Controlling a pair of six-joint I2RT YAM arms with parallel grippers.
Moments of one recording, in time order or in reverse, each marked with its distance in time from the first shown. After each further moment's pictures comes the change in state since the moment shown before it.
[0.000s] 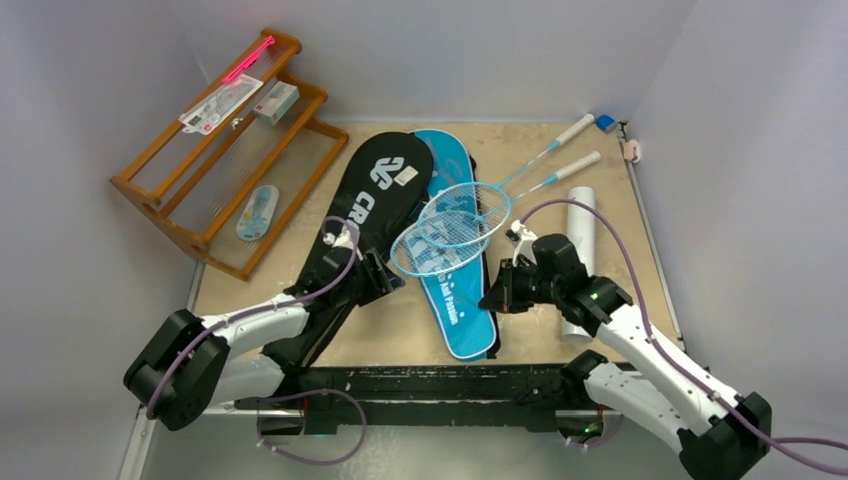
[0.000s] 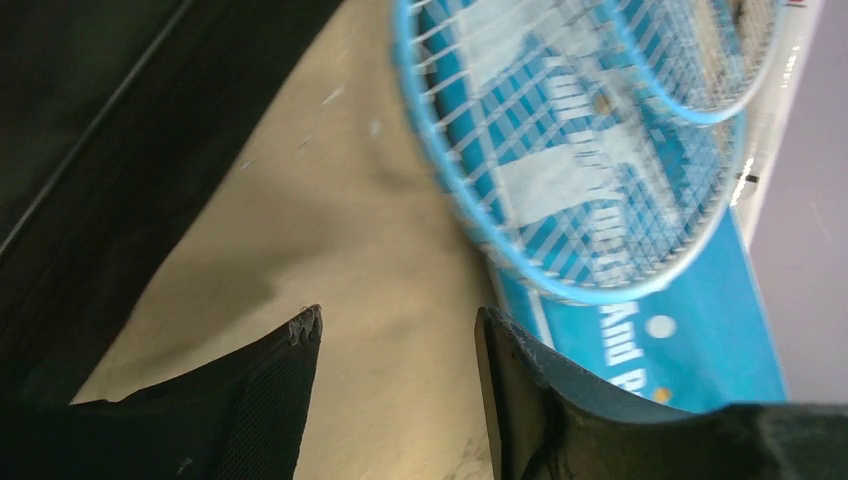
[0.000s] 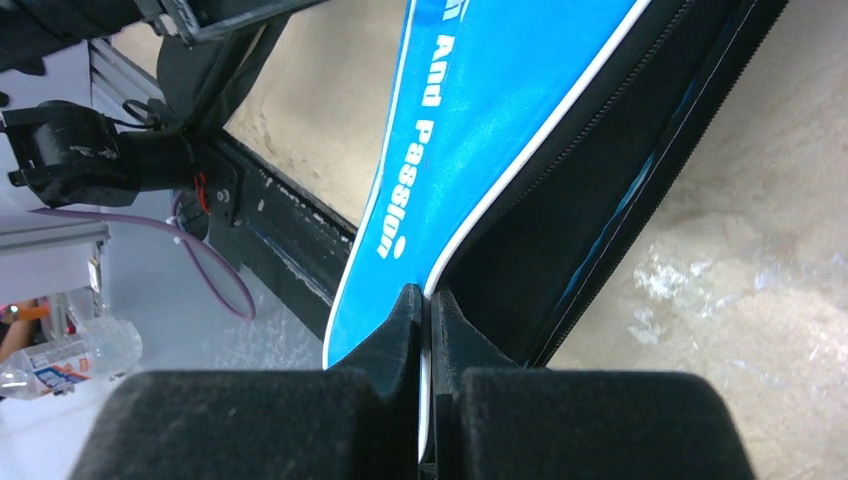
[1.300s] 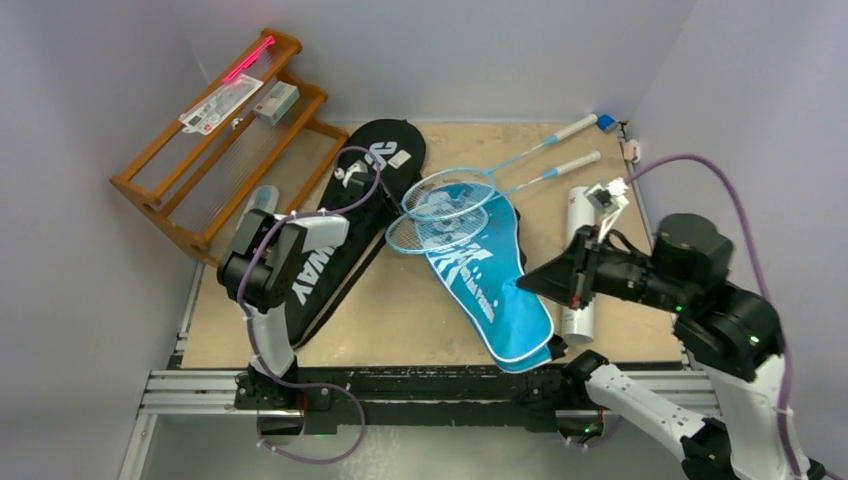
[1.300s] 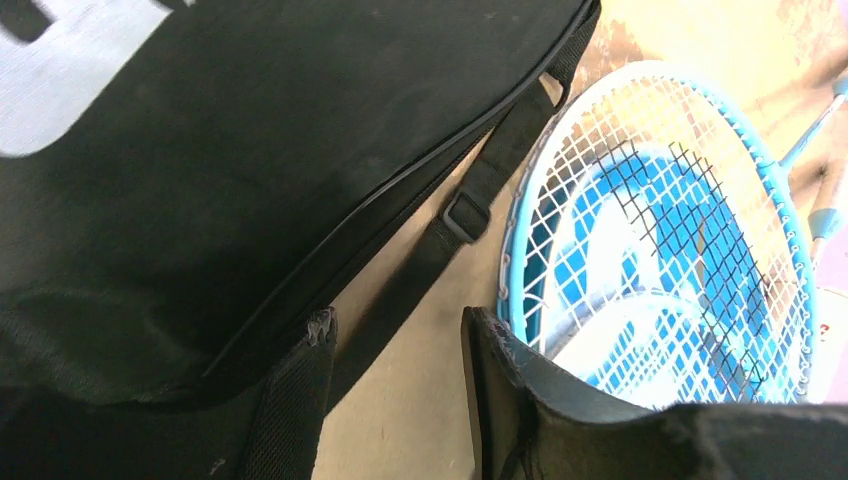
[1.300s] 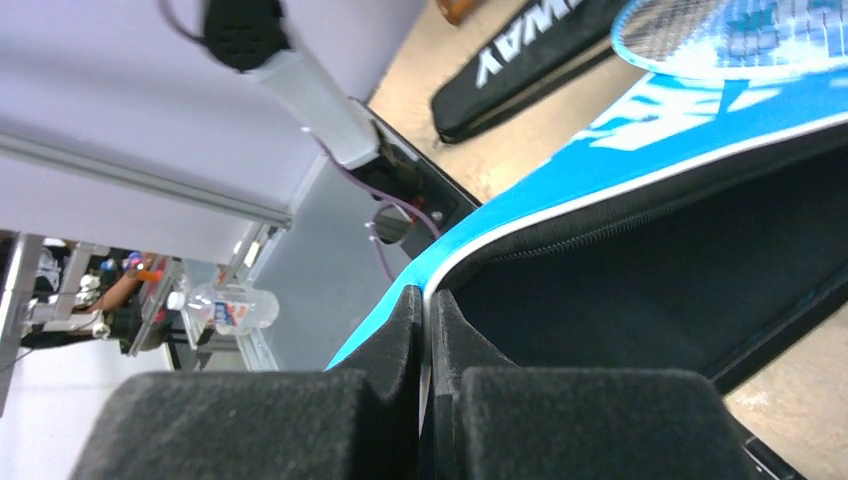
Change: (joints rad) left arm 0.215 0.690 0.578 0.056 -0.088 0.056; right arm 0.001 -0.079 0.799 -0.517 -0.073 0.017
